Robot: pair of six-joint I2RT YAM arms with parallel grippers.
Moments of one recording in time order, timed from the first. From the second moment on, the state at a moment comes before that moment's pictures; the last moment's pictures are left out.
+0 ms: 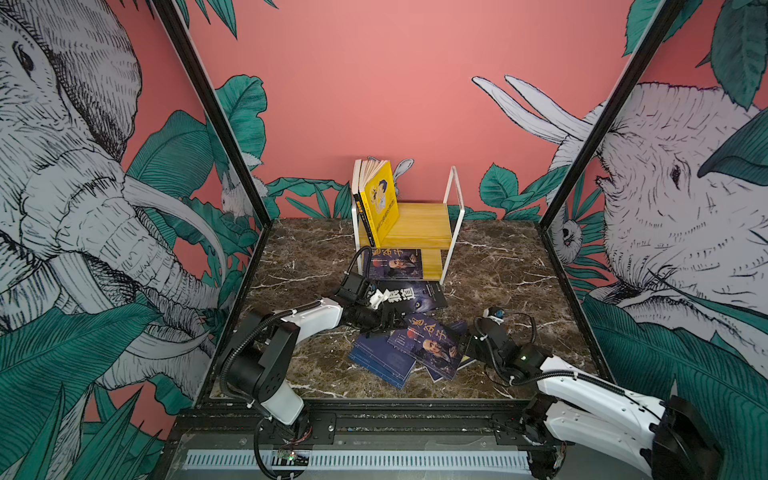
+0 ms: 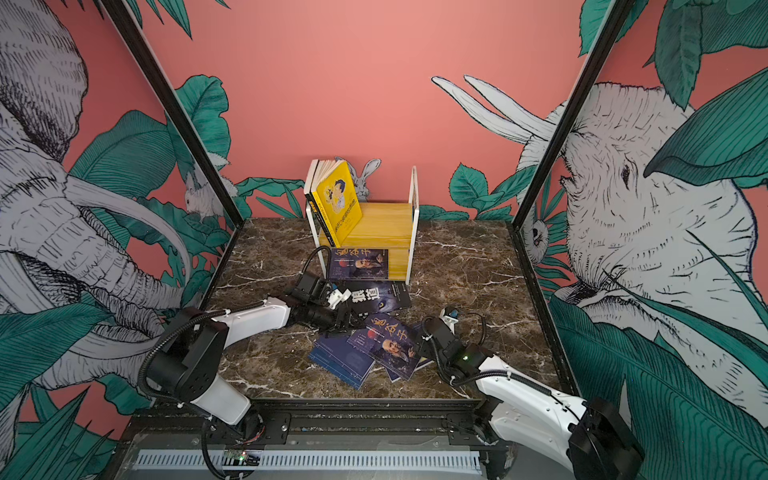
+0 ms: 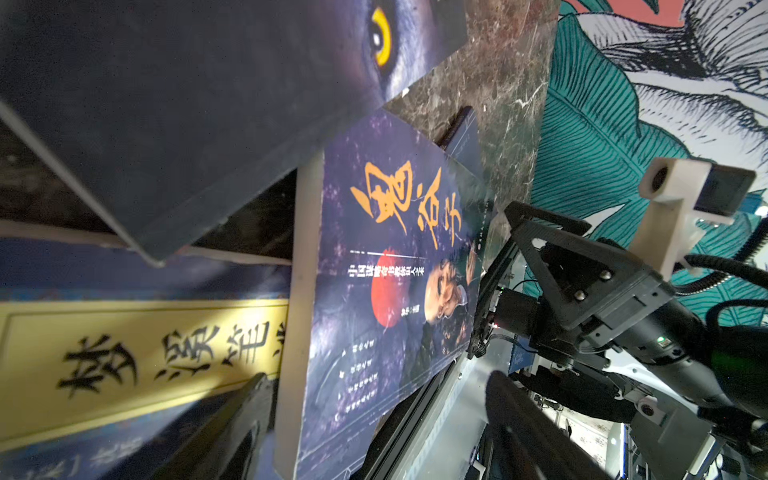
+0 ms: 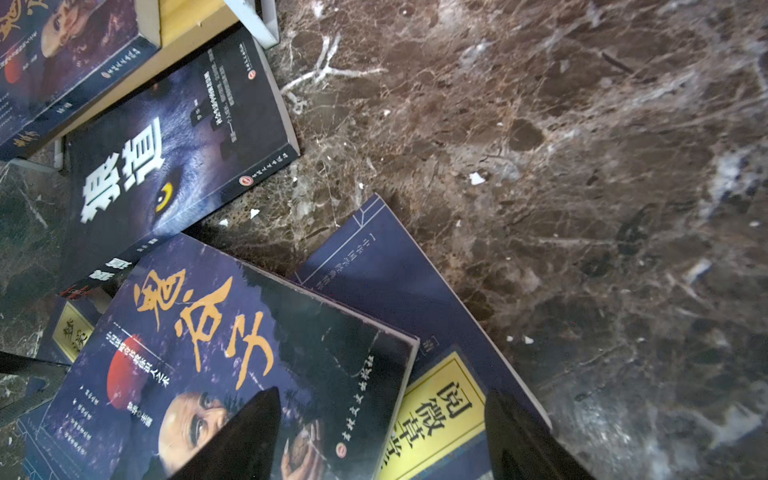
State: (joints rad) left arm -0.52 1.60 0.82 -0.28 0.79 -0.55; right arm 0.77 0.98 0.43 -0.39 0.29 0.98
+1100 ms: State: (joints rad) left arm -0.58 1.66 0.82 -0.10 0.95 -0.82; right arm 0.82 1.15 0.42 -0.24 0.29 1.04
